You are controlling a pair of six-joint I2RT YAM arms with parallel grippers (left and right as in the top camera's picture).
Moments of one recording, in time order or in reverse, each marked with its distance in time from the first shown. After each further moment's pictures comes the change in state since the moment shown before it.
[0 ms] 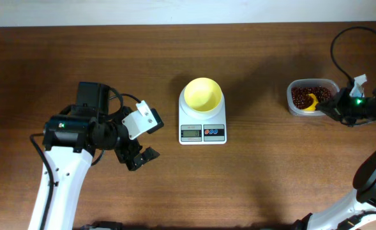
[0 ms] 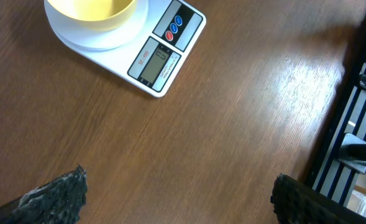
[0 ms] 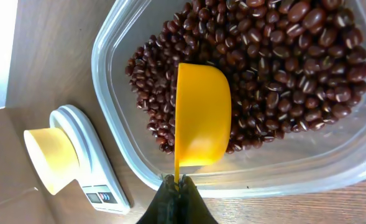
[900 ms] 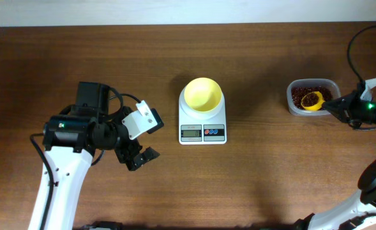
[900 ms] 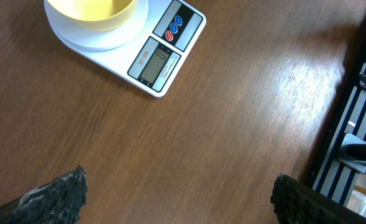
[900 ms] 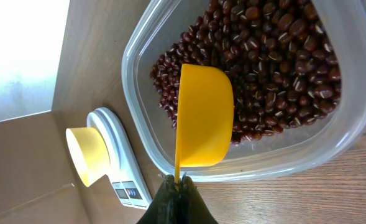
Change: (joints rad) left arm 0.000 0.000 0.000 0.000 0.000 0.000; right arm -0.083 0.000 -0.009 -0.011 -0.146 -0.034
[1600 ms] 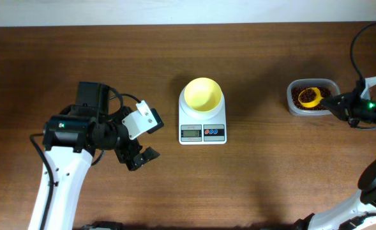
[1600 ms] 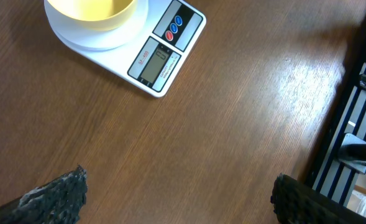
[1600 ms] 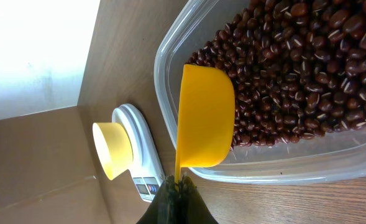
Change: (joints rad) left arm 0.000 0.000 0.000 0.000 0.000 0.000; right arm 0.000 0.000 0.000 -0.003 -0.095 -0.001
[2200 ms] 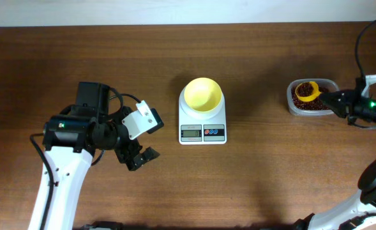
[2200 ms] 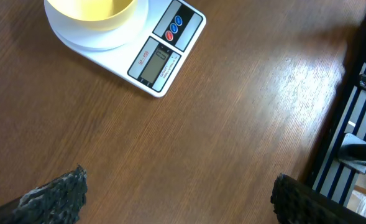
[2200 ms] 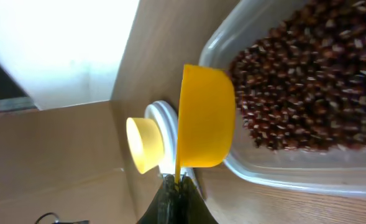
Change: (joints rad) left arm 0.000 0.000 0.000 0.000 0.000 0.000; right arm 0.000 0.000 0.000 -0.006 -0.147 0.000
